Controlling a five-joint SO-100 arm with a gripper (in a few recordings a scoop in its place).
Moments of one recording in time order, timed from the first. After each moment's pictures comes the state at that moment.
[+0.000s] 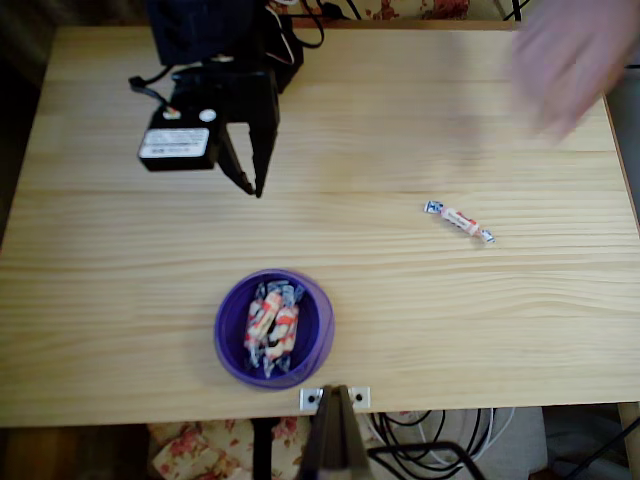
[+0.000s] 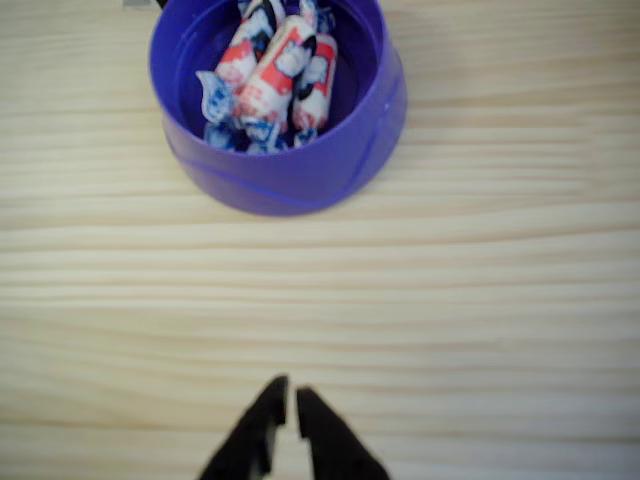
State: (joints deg) arm -1.2 188.3 174.5 56.2 7.9
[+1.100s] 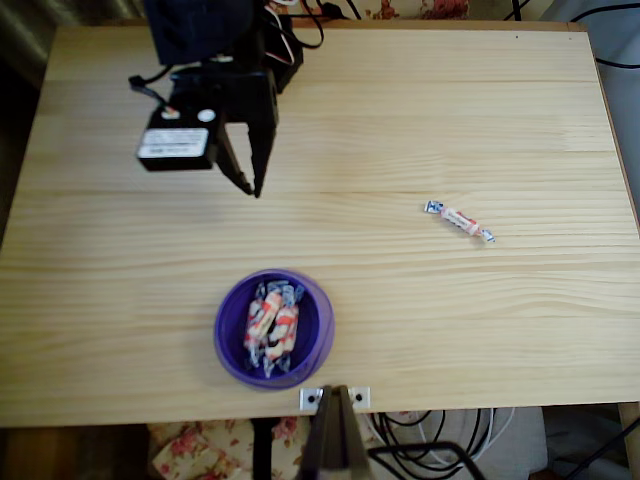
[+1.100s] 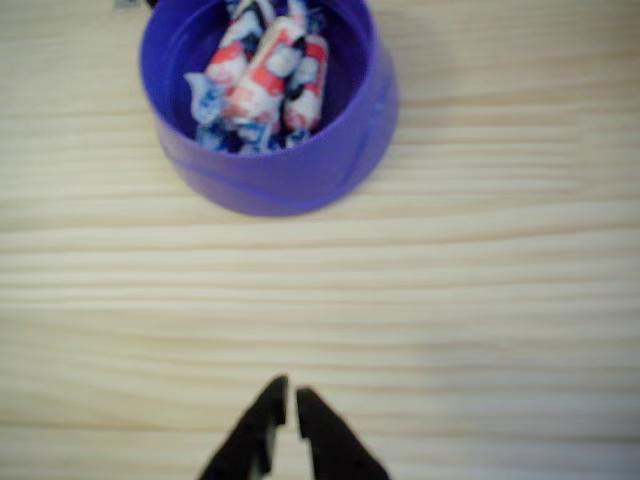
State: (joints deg) arm -1.3 188.3 174.5 56.2 6.9
